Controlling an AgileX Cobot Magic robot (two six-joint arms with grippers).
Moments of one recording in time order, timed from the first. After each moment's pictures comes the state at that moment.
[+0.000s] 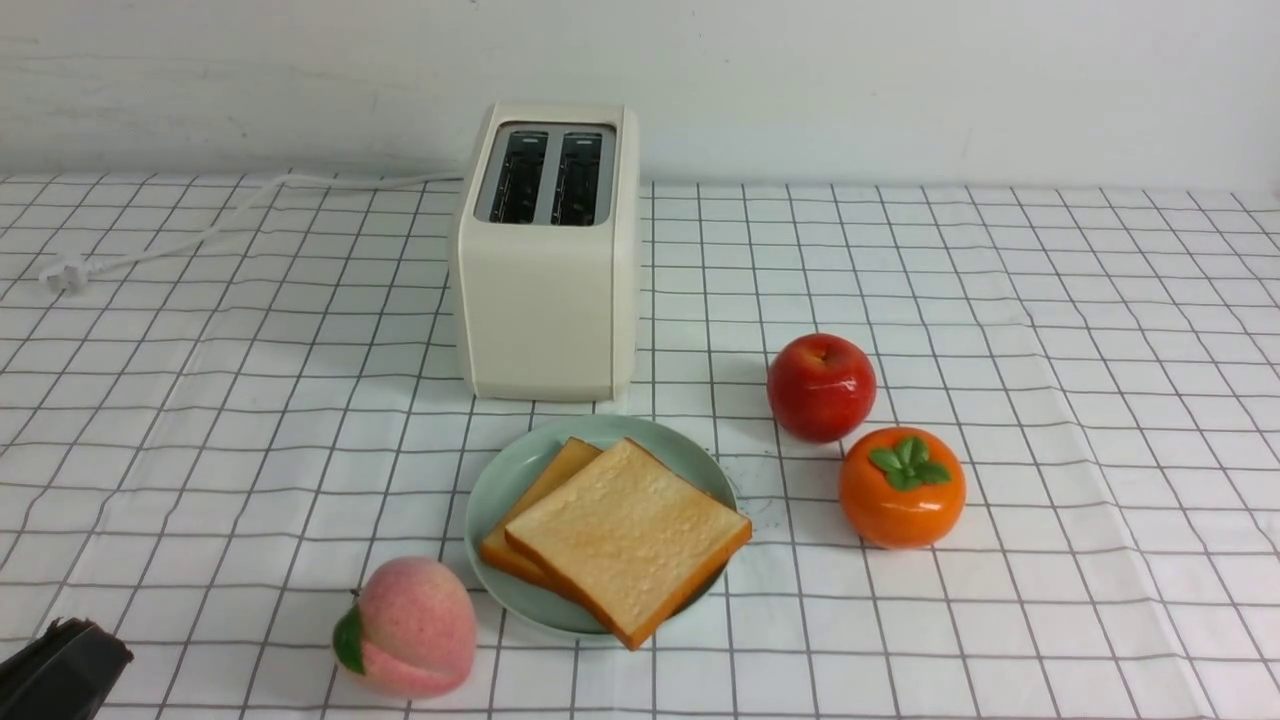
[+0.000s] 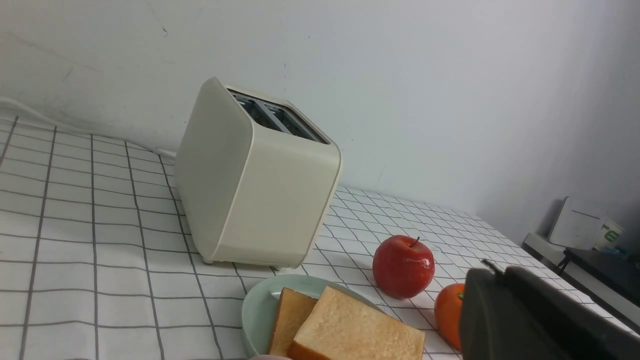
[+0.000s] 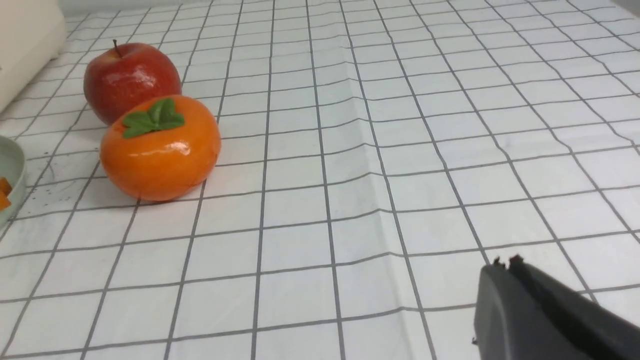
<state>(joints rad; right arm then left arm) -0.02 -0.01 0.03 -0.08 0.32 0.24 -0.45 0.04 -0.04 -1.73 -0.09 1.34</state>
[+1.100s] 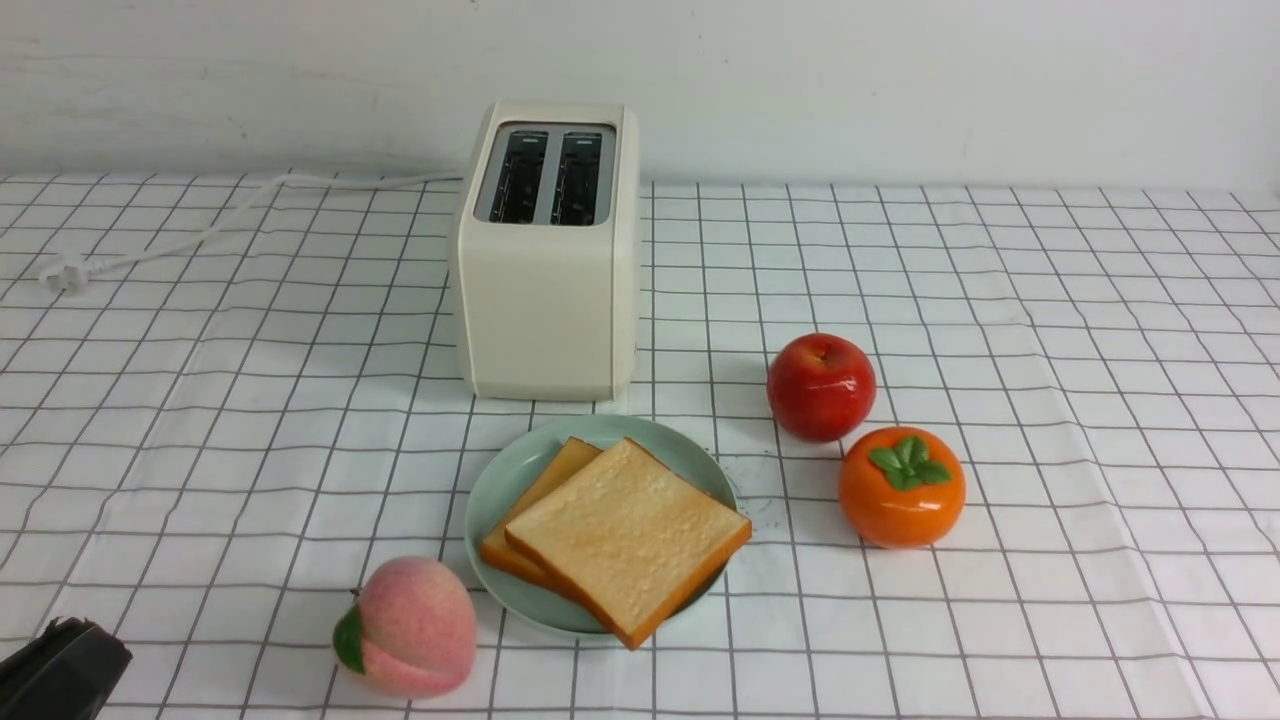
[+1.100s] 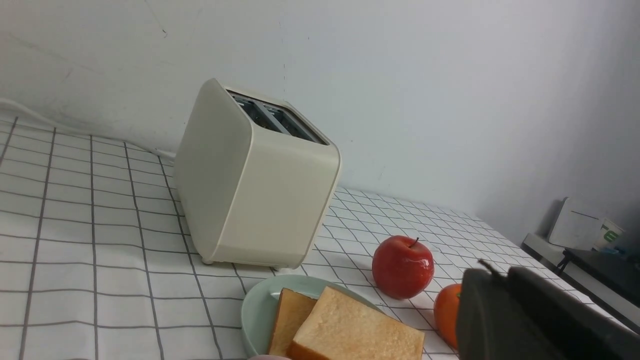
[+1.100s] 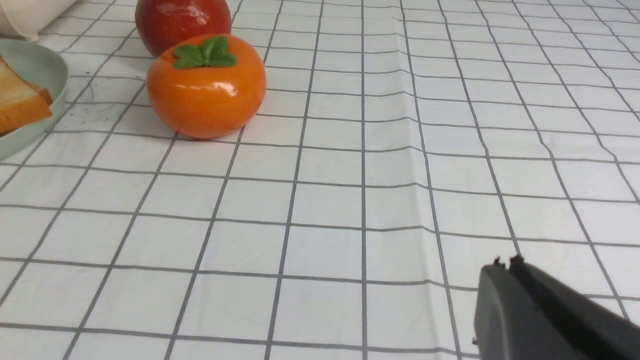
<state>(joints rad) -0.02 -0.01 0.02 0.14 0.38 -0.12 -0.45 0.04 -0.04 -1.73 -0.09 1.34</state>
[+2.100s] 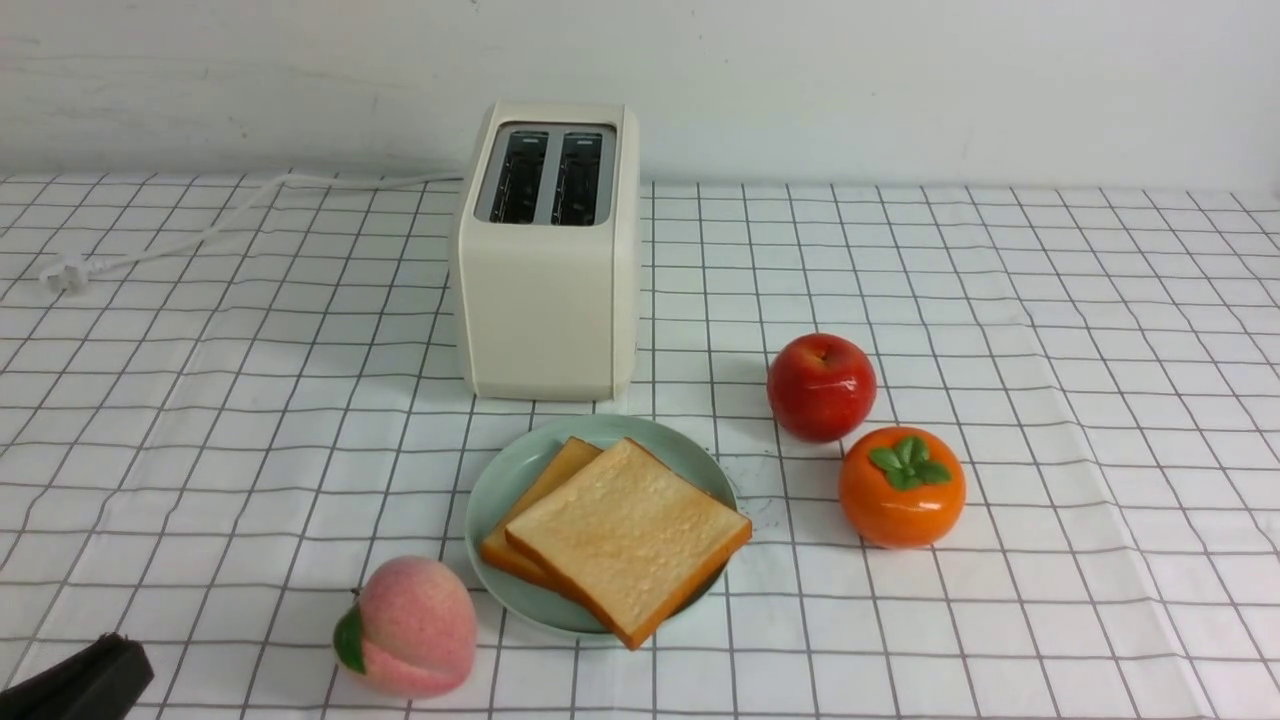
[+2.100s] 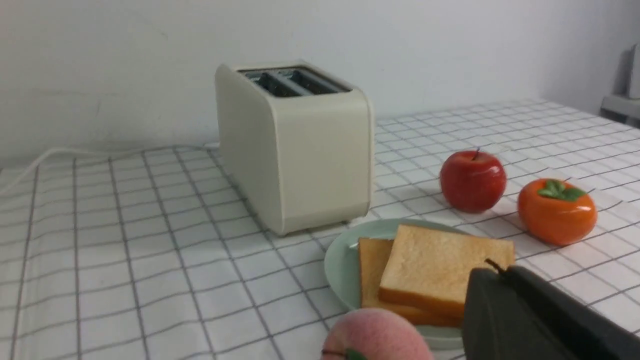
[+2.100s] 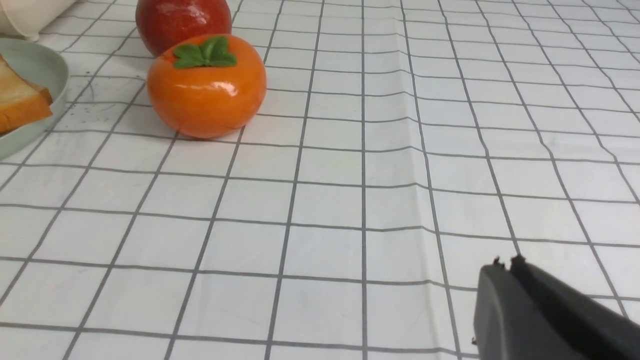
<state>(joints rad) -0.02 -0.01 0.02 0.14 0.38 -0.12 -0.37 0.11 -0.08 -0.16 0.09 0.09</state>
